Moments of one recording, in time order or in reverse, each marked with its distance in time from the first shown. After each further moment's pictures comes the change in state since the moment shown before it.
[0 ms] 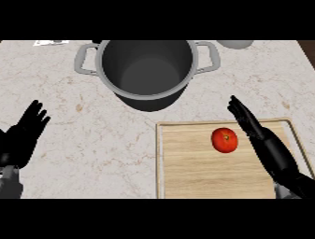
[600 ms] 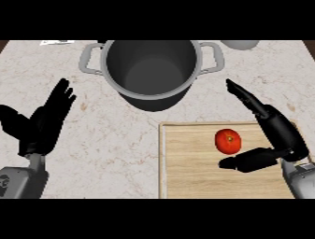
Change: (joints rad) left arm -0.086 -0.073 -0.140 -0.183 -0.114 0.055 -0.006; right arm -0.162 -0.062 -0.034 0.037 0.088 0.029 0.002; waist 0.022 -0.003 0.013
